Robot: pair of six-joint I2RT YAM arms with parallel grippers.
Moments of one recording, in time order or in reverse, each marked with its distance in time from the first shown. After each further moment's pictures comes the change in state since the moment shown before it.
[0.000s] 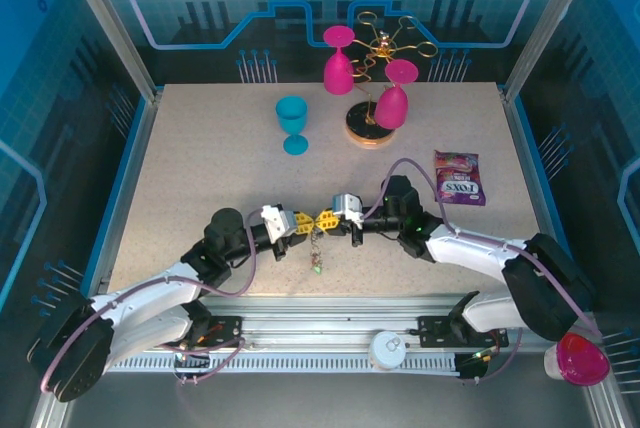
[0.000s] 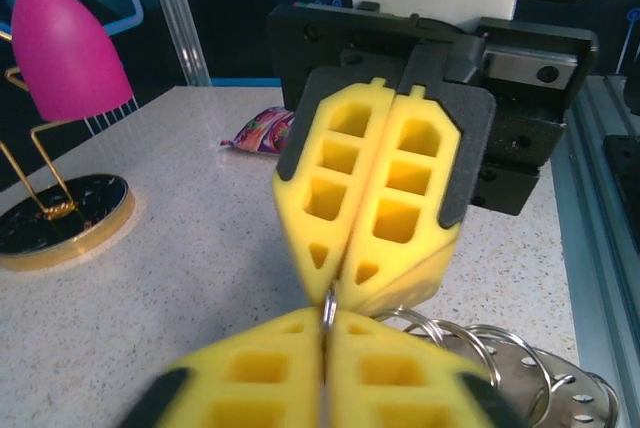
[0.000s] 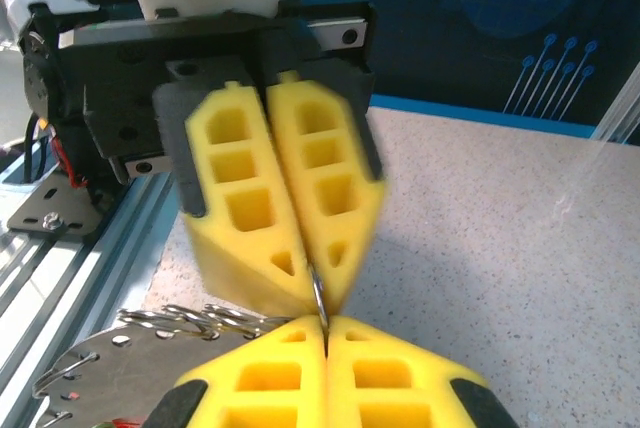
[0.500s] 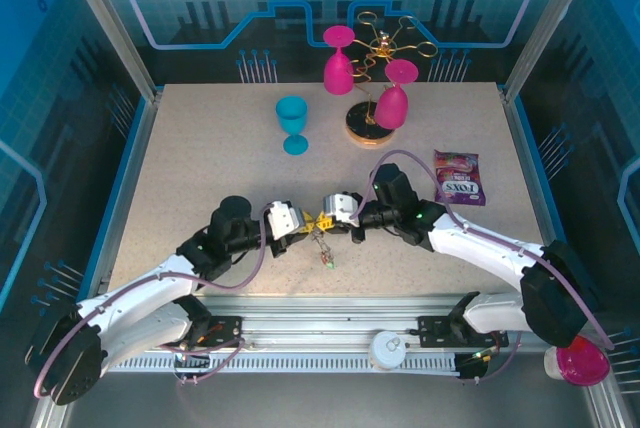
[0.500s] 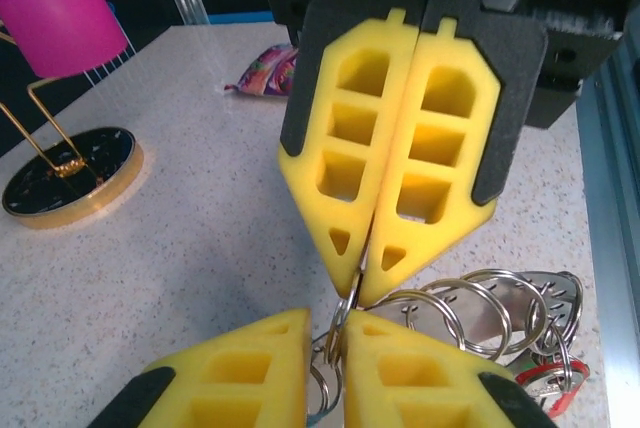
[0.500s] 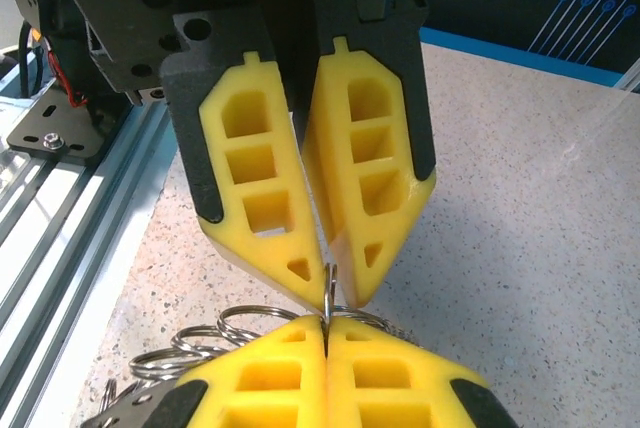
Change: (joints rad) left arm -0.008 -0.024 0.156 -0.377 -0.045 0.155; right arm 0.029 -0.043 0.176 -0.458 0.090 -0.219
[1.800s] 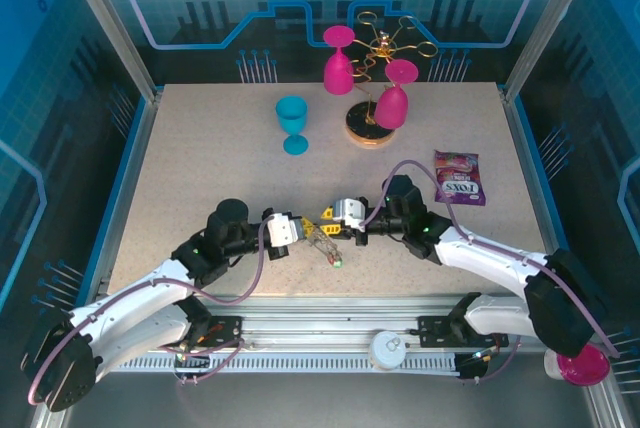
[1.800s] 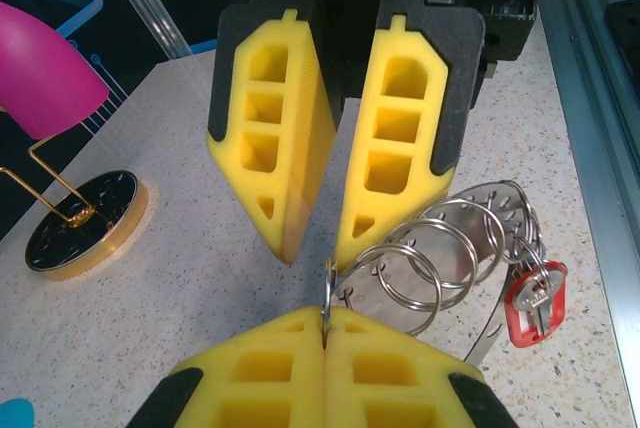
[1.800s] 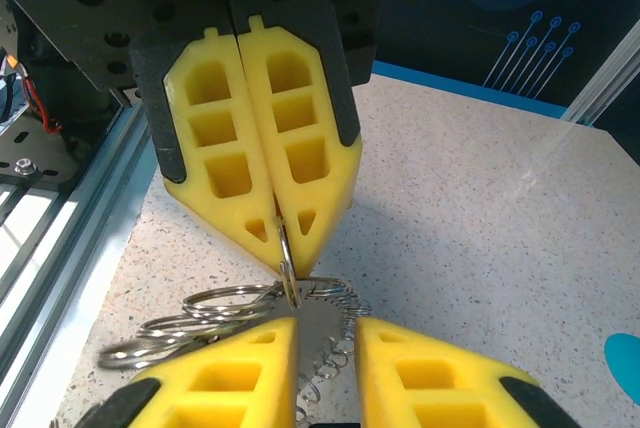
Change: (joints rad) left arm -0.020 -0.060 -0.008 -0.032 0.024 0.164; right arm -0.007 -0.056 -0.150 0.254 0.015 0.081
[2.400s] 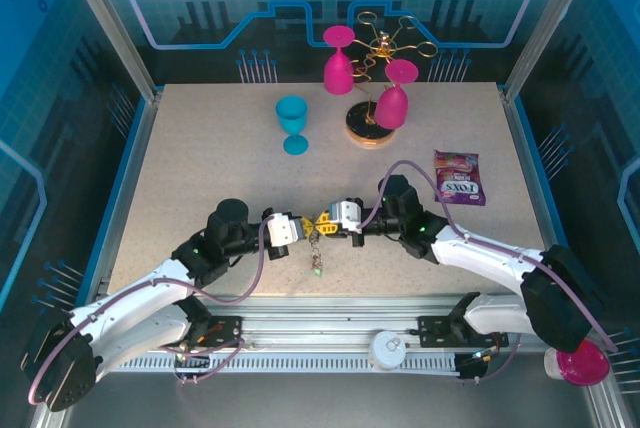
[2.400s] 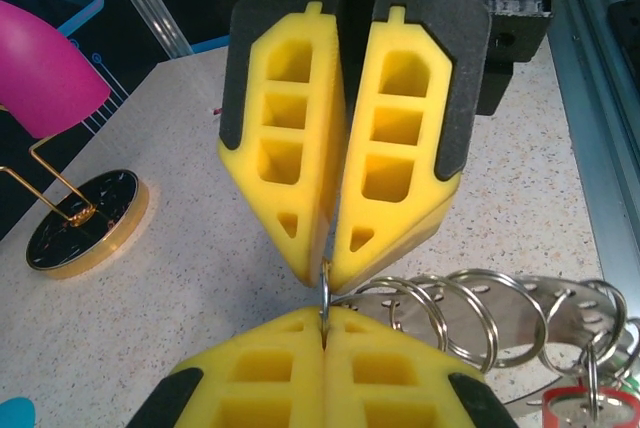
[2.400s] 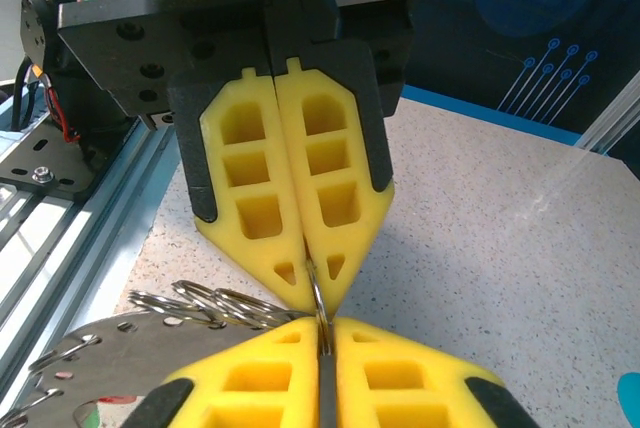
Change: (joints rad) left arm 0.000 0.002 0.000 -0.001 -0.001 -0.001; right arm 0.020 0.020 0.015 0.023 -0.028 -0.020
